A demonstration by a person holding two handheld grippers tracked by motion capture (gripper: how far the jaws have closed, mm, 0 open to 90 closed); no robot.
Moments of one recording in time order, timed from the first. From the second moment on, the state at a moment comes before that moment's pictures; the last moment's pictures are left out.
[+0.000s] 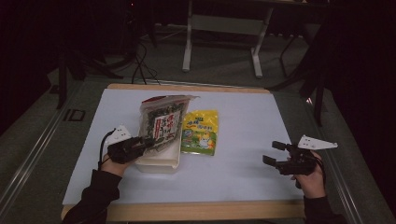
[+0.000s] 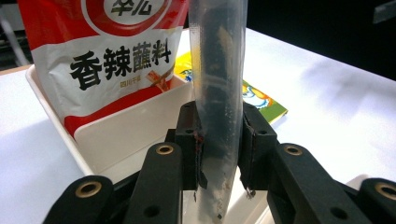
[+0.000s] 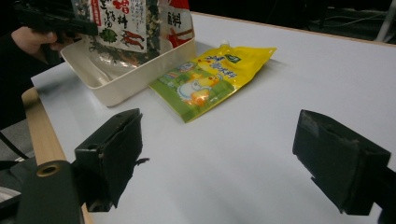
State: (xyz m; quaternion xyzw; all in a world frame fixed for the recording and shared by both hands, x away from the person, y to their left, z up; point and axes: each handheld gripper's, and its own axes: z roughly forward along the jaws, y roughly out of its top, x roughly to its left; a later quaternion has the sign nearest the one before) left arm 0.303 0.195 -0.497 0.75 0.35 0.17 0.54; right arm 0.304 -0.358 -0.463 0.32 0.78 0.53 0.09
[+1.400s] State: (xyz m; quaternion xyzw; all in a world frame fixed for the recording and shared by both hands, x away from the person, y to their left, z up) left arm 0.301 0.229 -0.509 0.67 0.42 0.14 0.60; right arm 0.306 -0.357 -0.468 0.32 0.78 0.52 0.09
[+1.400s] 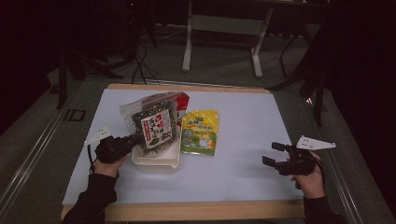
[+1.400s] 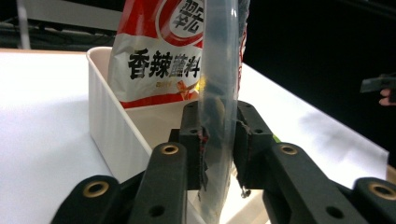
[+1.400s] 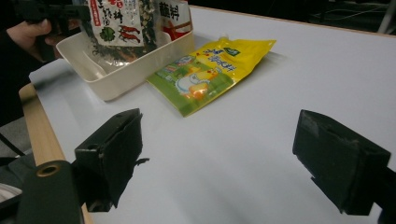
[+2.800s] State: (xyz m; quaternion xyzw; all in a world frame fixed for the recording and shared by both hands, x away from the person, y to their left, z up) left arm 0.231 0.196 -0.479 0.70 0.41 0.22 0.54; right arm 0.310 -0.336 -0.471 0.31 0.80 0.50 0.11
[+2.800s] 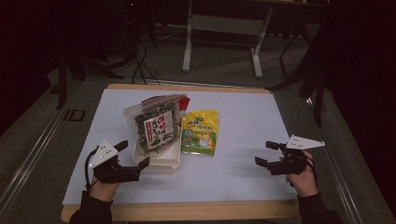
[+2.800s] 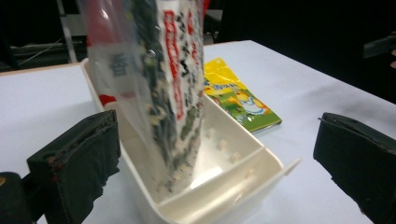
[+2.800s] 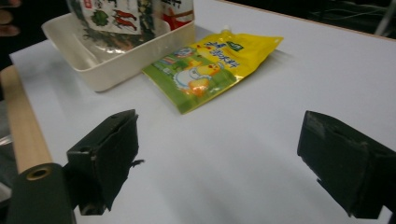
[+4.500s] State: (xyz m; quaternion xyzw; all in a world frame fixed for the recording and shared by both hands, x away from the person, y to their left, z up) left arm 0.204 0.157 -0.504 0.74 0.33 0.21 0.55; right arm 0.485 -0.200 -0.533 0.37 0.84 0.40 0.05
